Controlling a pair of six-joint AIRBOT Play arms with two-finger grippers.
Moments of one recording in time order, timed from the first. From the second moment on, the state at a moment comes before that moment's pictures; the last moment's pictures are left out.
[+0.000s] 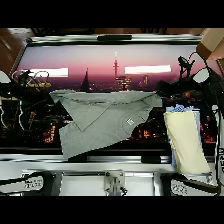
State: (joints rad) left arm 0.18 -1.41 1.30 1.24 -1.45 -1.53; right arm -0.06 -1.39 1.29 -1.10 1.14 1.46
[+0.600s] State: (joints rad) left arm 0.15 -1.28 0.79 1.16 -1.42 -1.48; right arm -0.06 -1.38 1.29 -1.14 1.28 1.45
